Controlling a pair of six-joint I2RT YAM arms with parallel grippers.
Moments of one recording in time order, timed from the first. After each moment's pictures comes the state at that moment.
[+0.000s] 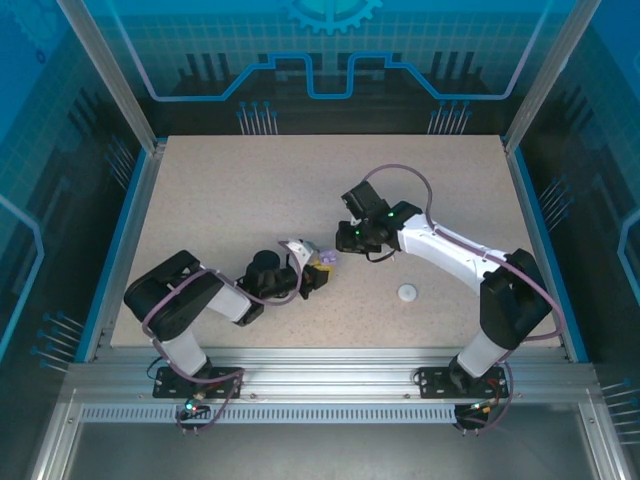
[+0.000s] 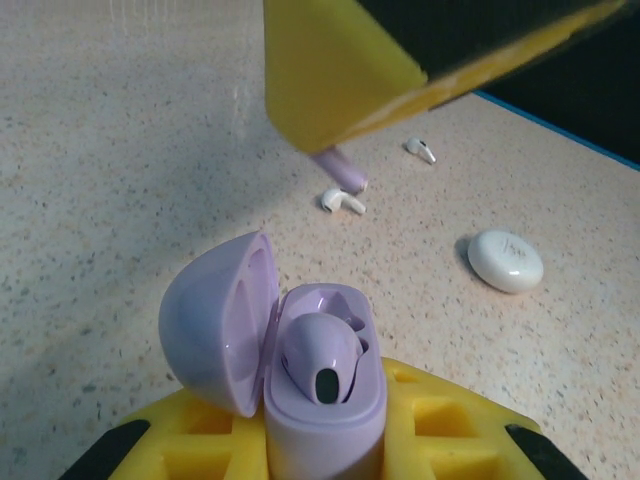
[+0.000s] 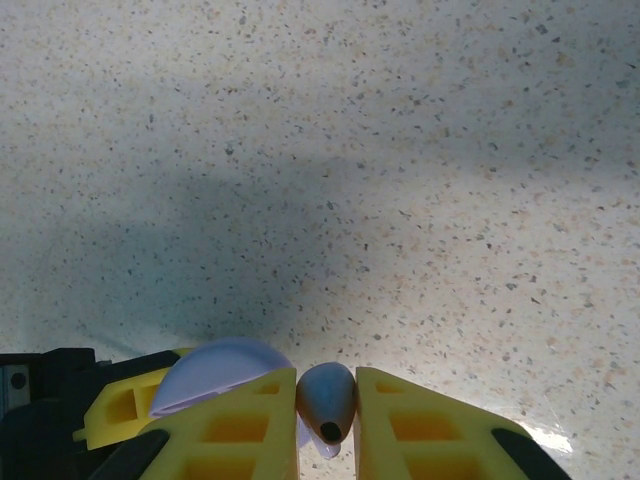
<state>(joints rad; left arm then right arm) -0.62 1.72 0.38 1.09 0.37 -0.17 0.66 1.63 1.25 -0.67 -0.08 0.67</state>
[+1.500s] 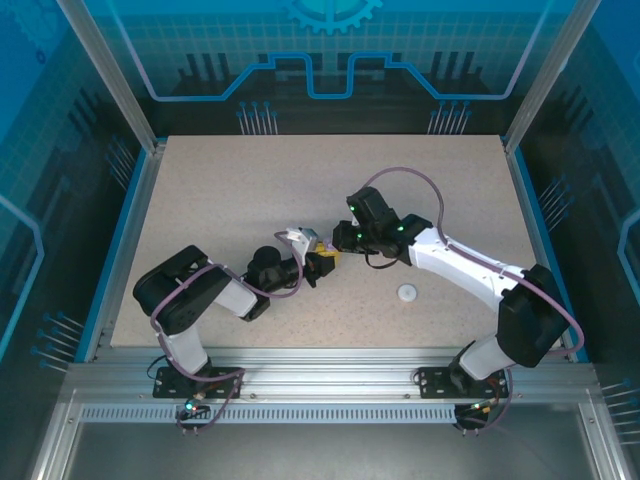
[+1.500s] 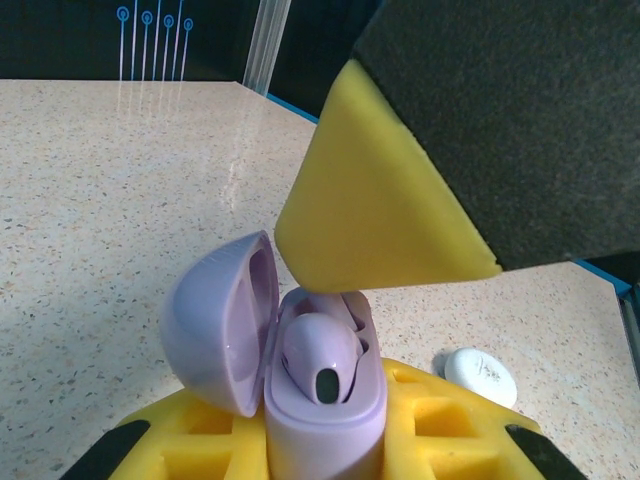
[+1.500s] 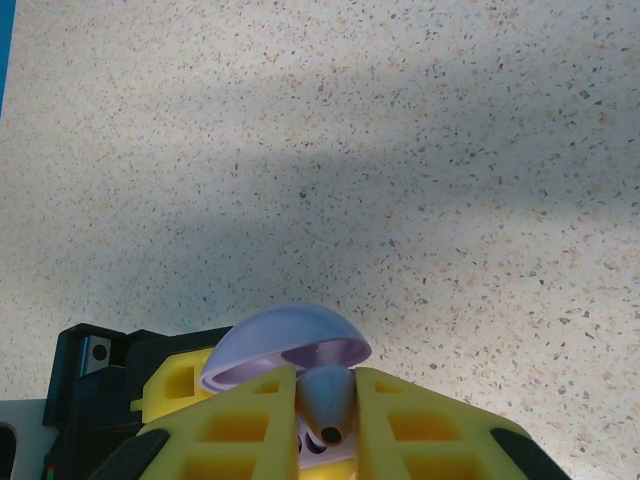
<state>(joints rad) -0.63 1.77 0.44 1.26 0.34 -0.30 0.69 1.50 1.14 -0.49 -0.06 0.72</state>
